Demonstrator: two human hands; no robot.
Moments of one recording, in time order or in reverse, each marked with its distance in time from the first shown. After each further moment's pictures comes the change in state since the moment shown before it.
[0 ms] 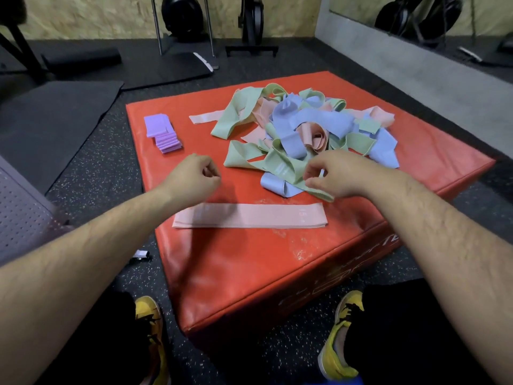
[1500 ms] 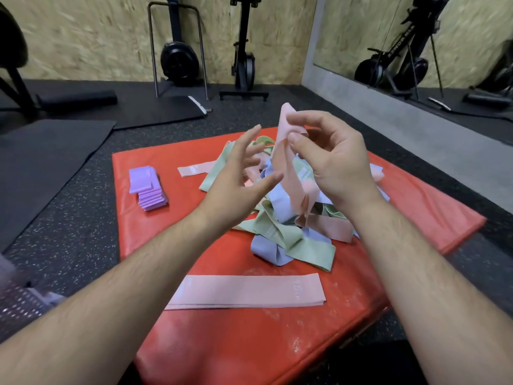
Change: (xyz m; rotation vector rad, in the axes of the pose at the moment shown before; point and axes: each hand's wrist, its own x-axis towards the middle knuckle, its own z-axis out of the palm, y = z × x) left_hand 0.065 0.102 -0.002 -0.705 0.102 0.309; right_hand 0.047 -0.043 -0.078 0.981 0.766 -0.258
